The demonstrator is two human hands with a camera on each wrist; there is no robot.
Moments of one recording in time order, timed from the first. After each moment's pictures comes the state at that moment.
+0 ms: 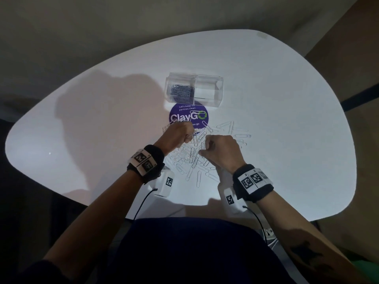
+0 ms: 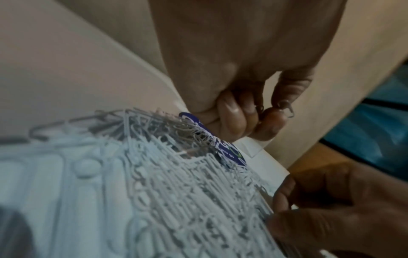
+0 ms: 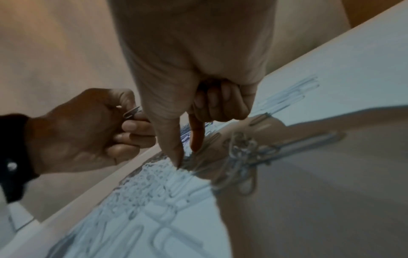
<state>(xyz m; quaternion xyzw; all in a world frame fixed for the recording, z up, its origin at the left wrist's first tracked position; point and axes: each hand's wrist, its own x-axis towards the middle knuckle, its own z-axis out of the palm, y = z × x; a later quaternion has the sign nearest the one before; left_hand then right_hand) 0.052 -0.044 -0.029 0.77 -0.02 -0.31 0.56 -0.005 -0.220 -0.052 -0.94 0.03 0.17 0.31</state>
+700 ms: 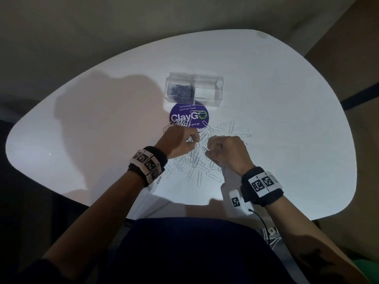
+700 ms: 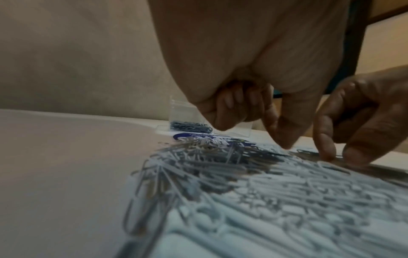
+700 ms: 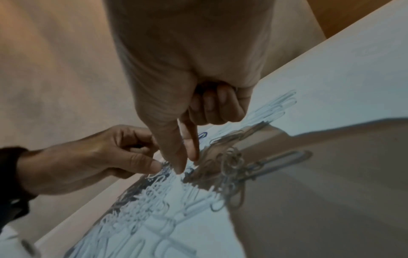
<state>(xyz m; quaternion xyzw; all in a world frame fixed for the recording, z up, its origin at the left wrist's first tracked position) 0.044 -0.038 -0.033 0.90 -0.24 -0.18 0.30 -0.014 -0.237 -0.047 -0.92 0.02 0.16 0.36</state>
